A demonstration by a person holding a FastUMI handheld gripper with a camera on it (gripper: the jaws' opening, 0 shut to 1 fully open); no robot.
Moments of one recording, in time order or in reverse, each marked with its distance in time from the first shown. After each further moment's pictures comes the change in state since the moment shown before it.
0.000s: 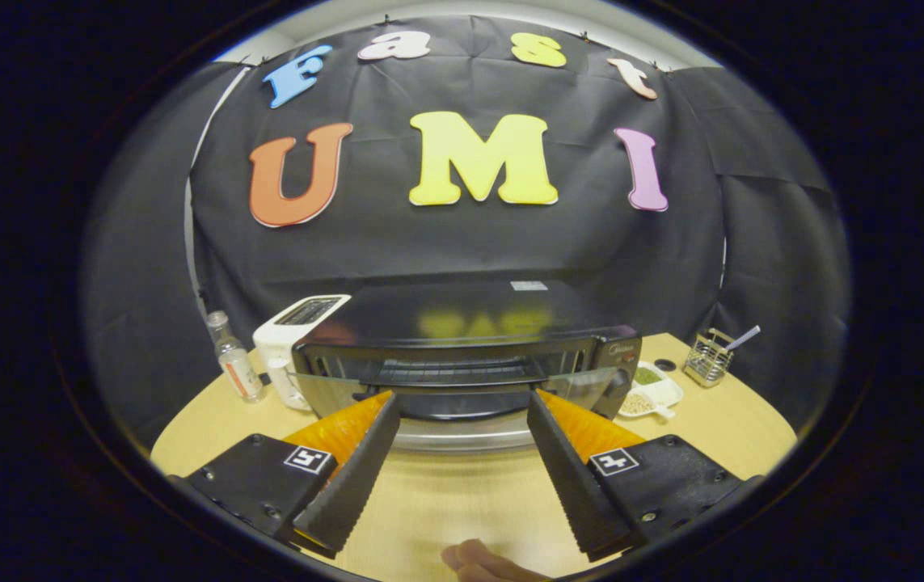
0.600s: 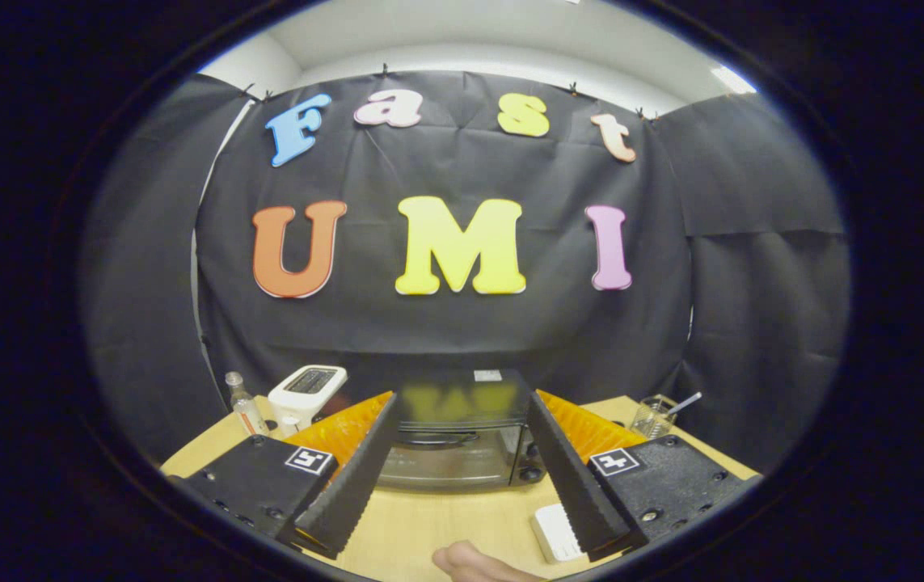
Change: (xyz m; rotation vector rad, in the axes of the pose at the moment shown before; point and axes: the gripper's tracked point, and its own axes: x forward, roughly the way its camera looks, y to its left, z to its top) arm -0.141 -0.026 0.115 -0.047 -0.252 -0.039
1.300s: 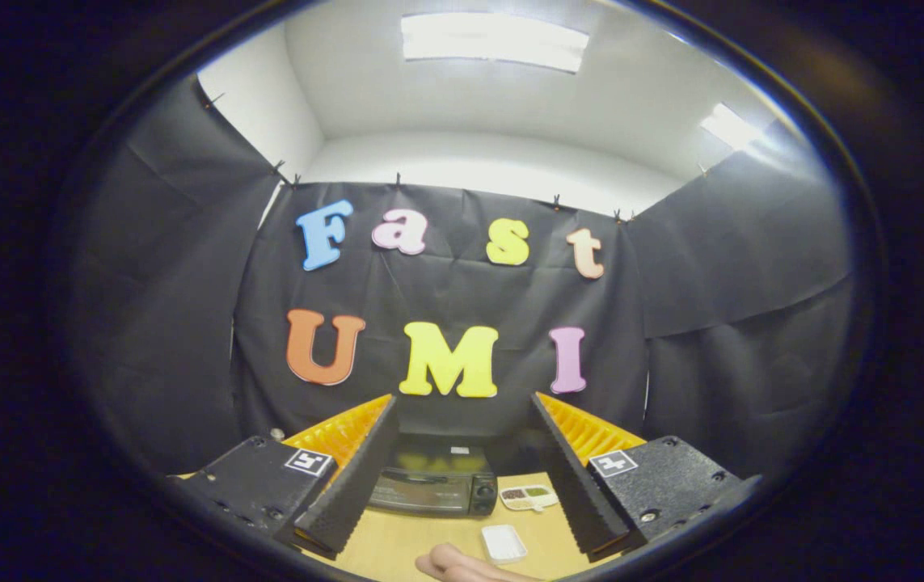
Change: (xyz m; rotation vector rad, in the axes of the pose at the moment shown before) arm -0.234 -0.039 0.114 -0.027 -0.333 0.008
